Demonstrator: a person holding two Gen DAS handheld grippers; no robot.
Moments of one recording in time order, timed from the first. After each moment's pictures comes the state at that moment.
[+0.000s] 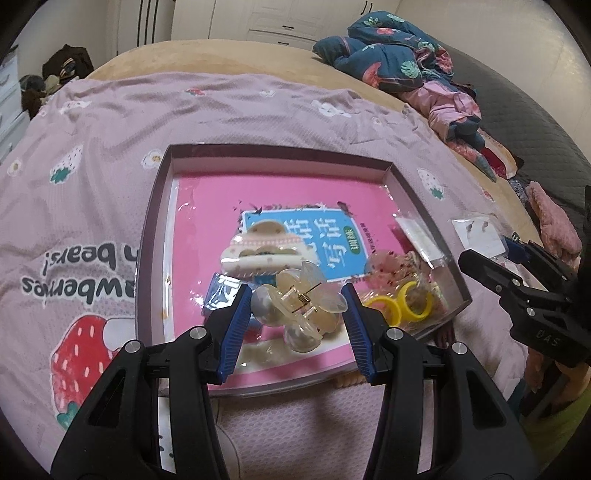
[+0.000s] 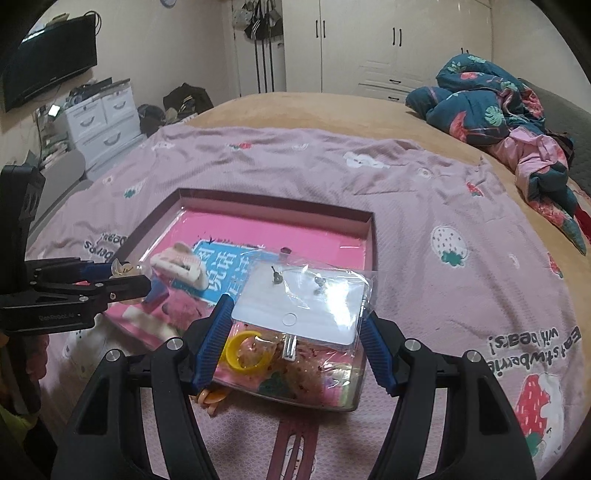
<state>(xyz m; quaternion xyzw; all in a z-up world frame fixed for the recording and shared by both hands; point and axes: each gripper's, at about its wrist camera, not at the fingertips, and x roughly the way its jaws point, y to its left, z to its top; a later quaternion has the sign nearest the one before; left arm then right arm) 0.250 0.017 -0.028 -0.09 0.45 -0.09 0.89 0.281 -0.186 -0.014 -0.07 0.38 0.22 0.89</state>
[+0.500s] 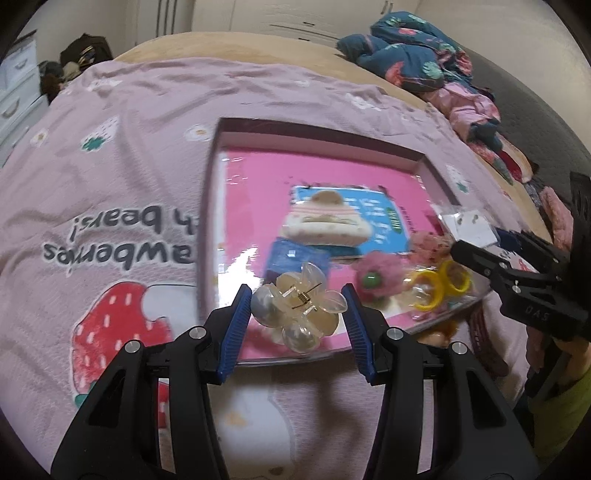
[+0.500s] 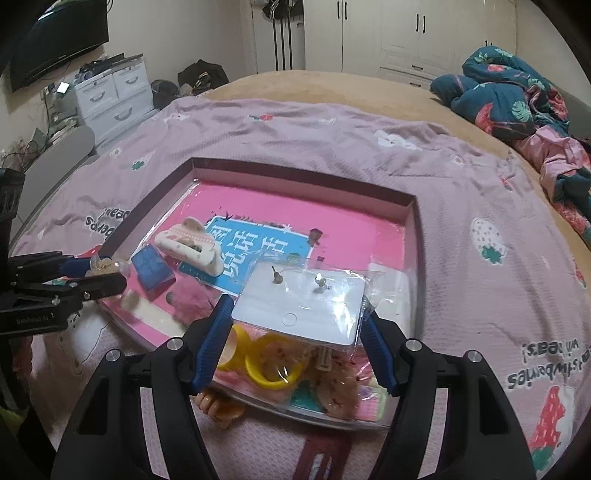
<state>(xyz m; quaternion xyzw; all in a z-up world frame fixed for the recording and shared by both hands) 0.232 0.056 -0.046 -0.10 0.46 -0.05 0.88 0.298 -0.154 -0.042 -0.09 0.42 0.24 0.87</state>
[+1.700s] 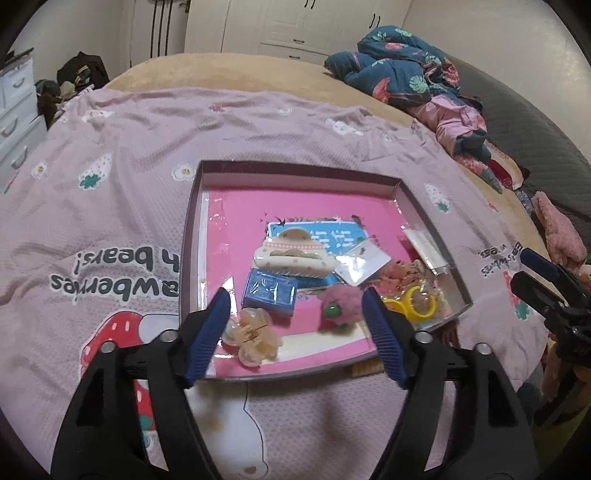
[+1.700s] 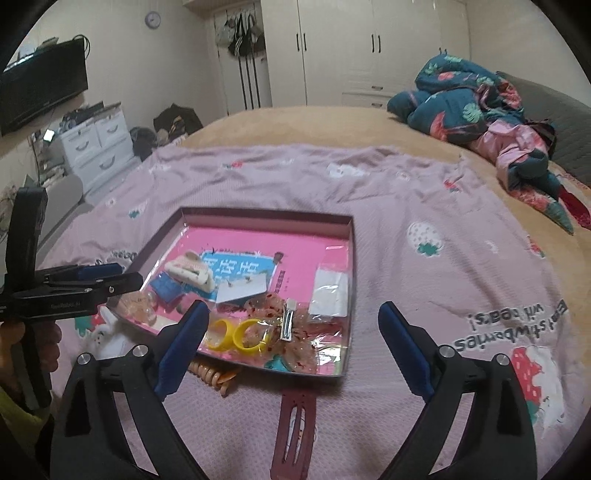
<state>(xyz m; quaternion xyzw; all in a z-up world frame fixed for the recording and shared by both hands) 0.229 0.033 -0.006 -0.09 0.42 -0.06 0.90 0.237 -0.221 0.021 -0.03 0.35 0.19 0.92</state>
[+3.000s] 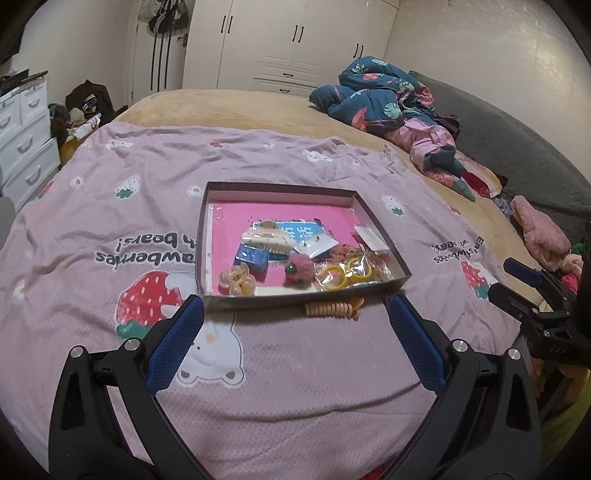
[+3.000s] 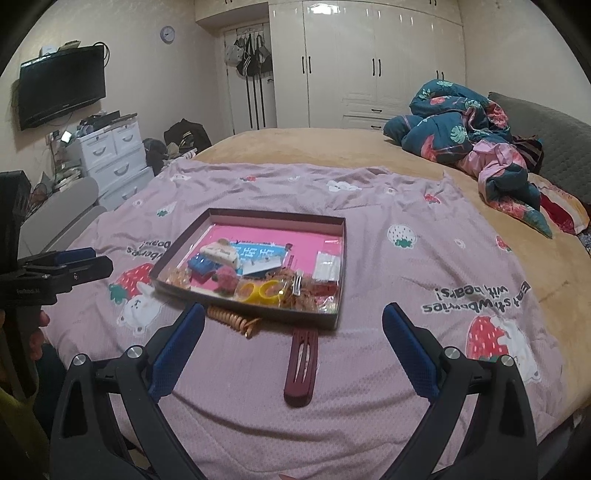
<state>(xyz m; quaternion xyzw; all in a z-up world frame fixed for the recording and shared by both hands) 0.114 0.014 0.041 -0.08 0.36 -0.07 0.93 0.132 -0.246 0.046 -0.04 0.32 0.20 0.93</state>
